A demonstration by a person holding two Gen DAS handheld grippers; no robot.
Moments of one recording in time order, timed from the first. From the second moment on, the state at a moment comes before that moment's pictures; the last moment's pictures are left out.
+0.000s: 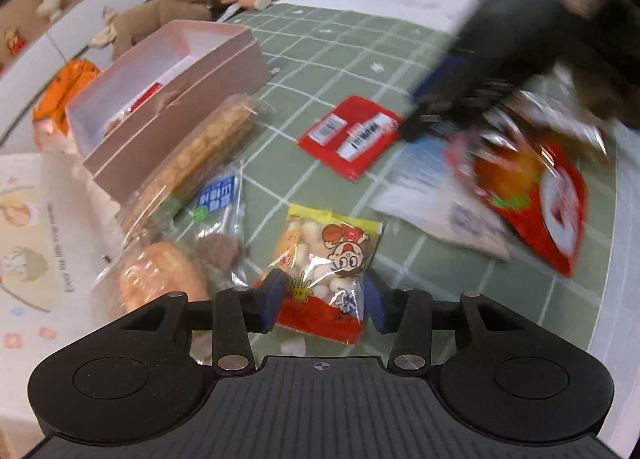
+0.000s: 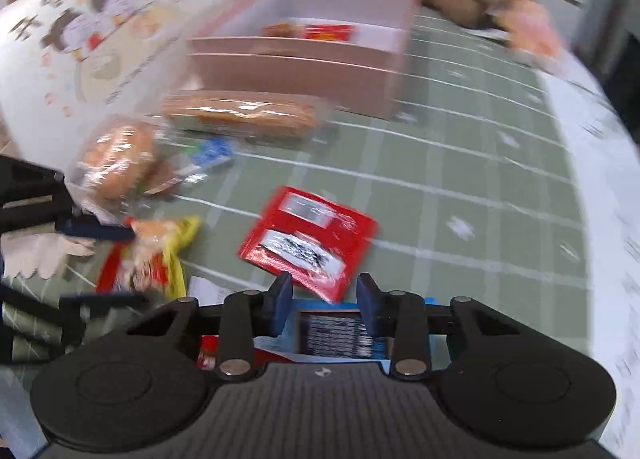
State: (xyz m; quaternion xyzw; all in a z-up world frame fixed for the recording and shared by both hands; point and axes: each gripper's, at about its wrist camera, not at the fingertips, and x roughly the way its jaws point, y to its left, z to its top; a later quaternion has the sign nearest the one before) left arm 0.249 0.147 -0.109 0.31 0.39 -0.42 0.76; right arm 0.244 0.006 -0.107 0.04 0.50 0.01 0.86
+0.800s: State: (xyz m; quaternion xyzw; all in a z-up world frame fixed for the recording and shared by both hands) left arm 0.278 0.105 -0.109 0.26 0.42 -0.47 0.73; right arm 0.200 -0.009 -0.073 0.08 0.46 -0.11 0.88
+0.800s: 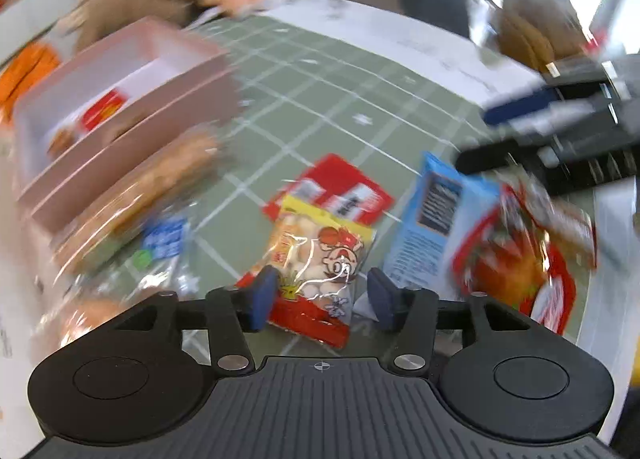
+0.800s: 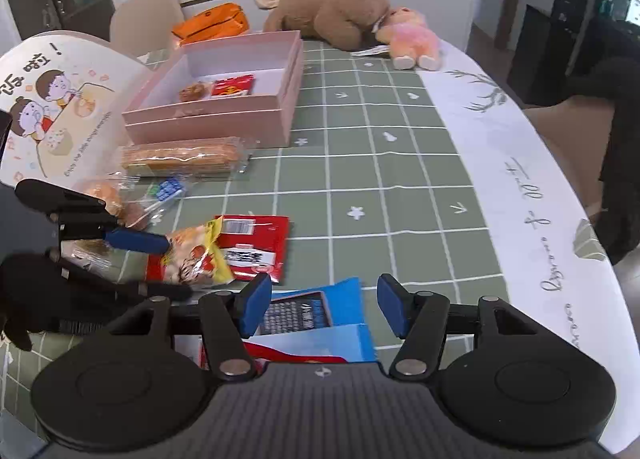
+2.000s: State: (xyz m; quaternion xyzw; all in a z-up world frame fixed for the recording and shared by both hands) left arm 0.258 0.155 -0.111 0.14 0.49 -0.29 0.81; right arm 0.284 0.019 -0.117 0.06 0.45 0.01 0.89
